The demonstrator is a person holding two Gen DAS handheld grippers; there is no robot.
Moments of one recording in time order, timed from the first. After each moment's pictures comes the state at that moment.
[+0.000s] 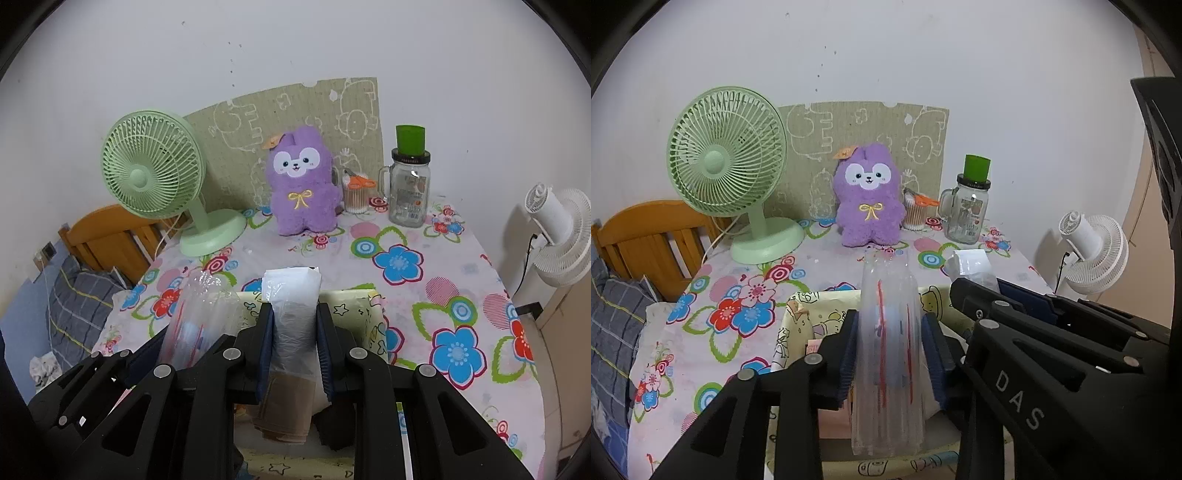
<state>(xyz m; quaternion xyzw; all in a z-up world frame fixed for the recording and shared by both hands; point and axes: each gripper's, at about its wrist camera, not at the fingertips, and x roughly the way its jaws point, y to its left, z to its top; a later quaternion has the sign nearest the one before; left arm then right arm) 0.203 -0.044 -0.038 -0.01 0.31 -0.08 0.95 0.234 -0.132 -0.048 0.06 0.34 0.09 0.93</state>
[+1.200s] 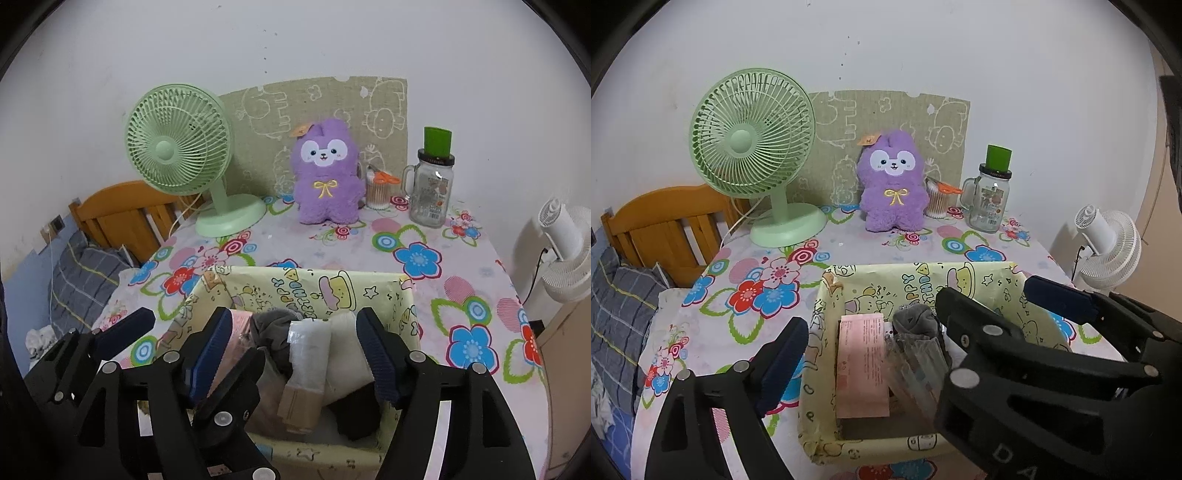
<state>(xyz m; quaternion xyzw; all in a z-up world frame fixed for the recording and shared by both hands) 0.191 -0.020 -0.050 -0.01 0.32 -0.05 0.95 0.216 -0.106 -0.056 0.02 0.33 0.12 0.93</state>
